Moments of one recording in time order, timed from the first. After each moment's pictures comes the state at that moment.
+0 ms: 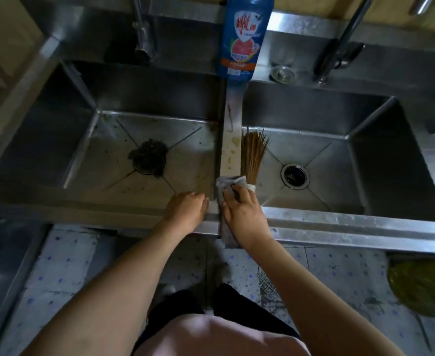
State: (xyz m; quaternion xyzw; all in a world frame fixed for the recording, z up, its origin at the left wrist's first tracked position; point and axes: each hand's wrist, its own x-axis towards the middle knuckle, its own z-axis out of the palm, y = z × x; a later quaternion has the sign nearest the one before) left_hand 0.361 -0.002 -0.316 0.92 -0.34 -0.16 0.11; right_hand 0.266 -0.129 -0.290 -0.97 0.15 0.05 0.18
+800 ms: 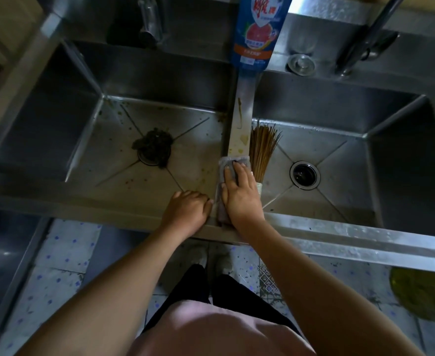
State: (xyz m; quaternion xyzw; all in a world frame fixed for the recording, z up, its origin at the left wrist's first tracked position) left_hand 0.363 -0.006 -0.322 0.93 -0.33 -0.16 0.09; right_hand 0.312 -0.140 -0.307 -0.97 0.15 0.03 0.20
